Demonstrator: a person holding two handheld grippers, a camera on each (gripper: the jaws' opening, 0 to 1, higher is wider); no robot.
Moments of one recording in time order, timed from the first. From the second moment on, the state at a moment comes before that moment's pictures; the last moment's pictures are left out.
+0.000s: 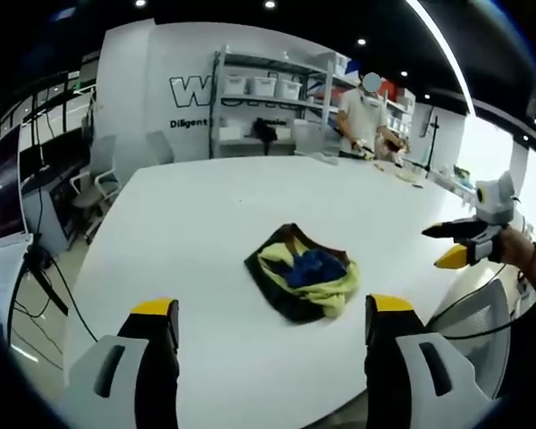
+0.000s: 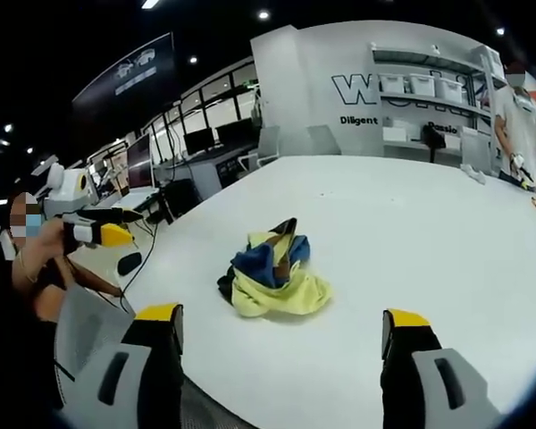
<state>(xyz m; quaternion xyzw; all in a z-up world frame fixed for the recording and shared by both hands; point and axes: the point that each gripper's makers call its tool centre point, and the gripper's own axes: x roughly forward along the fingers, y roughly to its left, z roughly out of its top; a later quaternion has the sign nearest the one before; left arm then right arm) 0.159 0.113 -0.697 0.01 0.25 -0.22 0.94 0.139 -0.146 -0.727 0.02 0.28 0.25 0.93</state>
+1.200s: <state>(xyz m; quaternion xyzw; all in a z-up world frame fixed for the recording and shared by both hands) 0.217 0.118 -0.733 0.01 0.28 -0.22 0.93 0.180 -0.112 -0.752 0.04 0.30 0.28 0.91</state>
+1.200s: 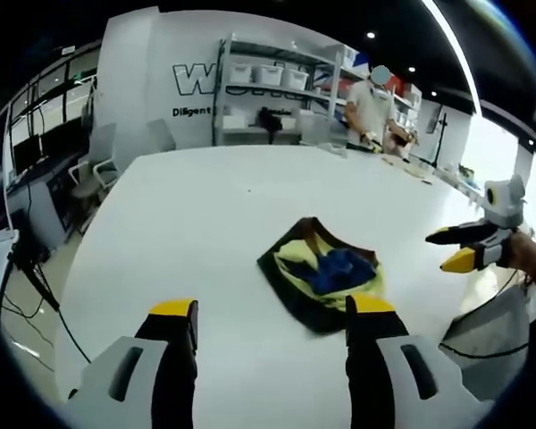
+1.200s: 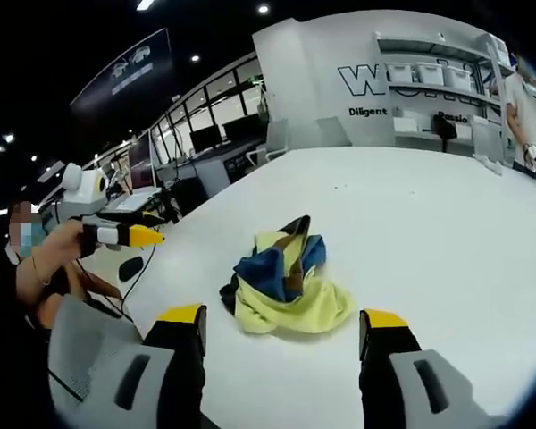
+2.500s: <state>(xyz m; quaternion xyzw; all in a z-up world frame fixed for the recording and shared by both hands) 0.283 0.074 -0.853 -0.02 0.36 -0.27 0.89 0.233 -0.103 -0.831 0.04 0.37 0.24 0.90</state>
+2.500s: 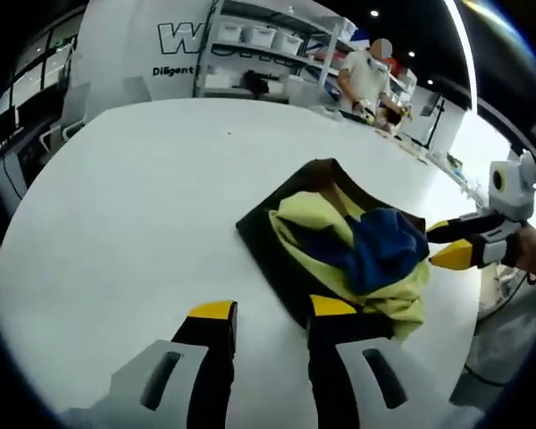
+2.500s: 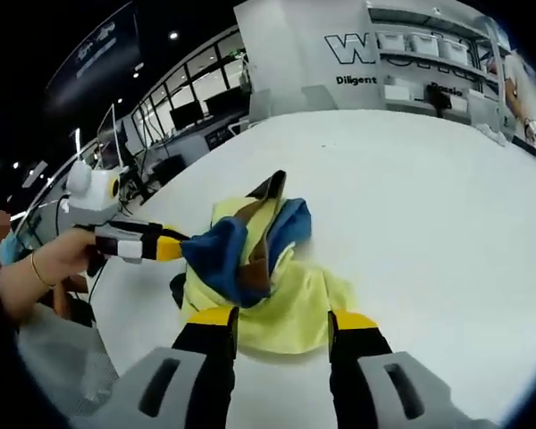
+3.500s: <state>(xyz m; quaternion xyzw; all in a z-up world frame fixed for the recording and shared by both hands) 0.292 0.066 -0.841 -0.04 0.35 -0.28 0.89 0.248 -0.116 -0.826 -0.06 0.33 0.22 0.92</state>
